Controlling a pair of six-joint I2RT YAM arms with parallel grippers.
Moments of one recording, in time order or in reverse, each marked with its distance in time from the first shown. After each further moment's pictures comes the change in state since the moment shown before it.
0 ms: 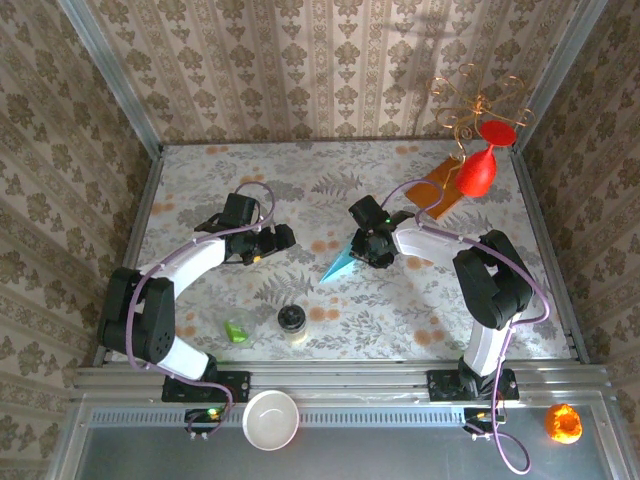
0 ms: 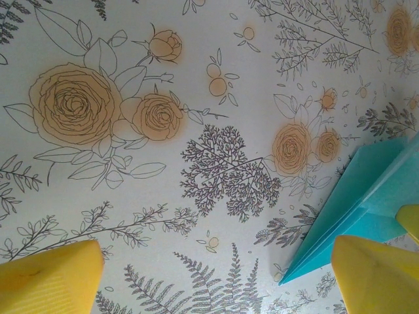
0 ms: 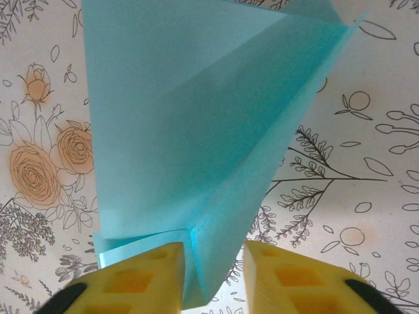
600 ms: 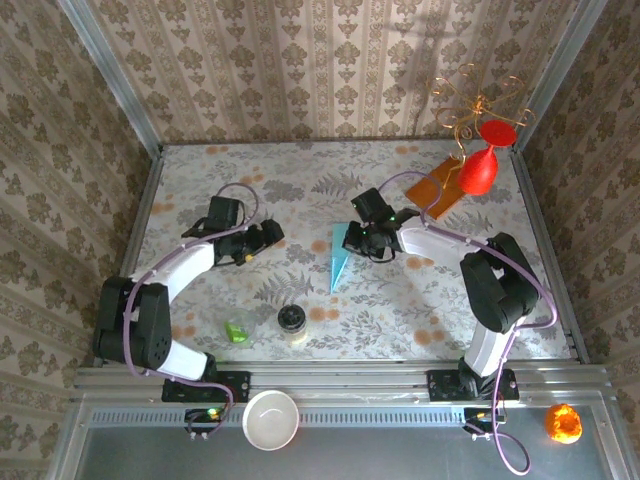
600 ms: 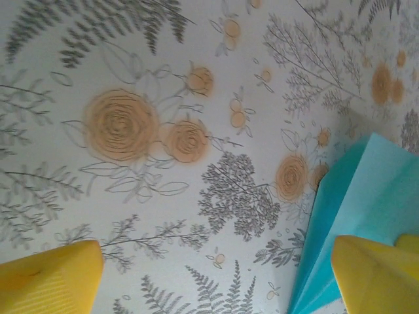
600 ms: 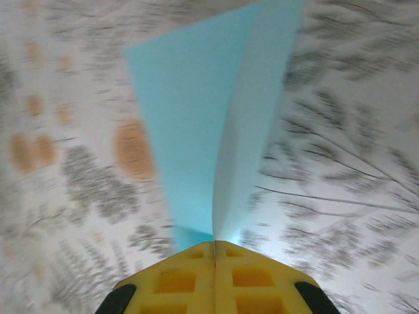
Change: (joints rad) left arm 0.101 -0.055 -0.077 0.092 0.052 -0.077; right arm -0.017 -0.038 0.004 0.143 -0.157 -0.174
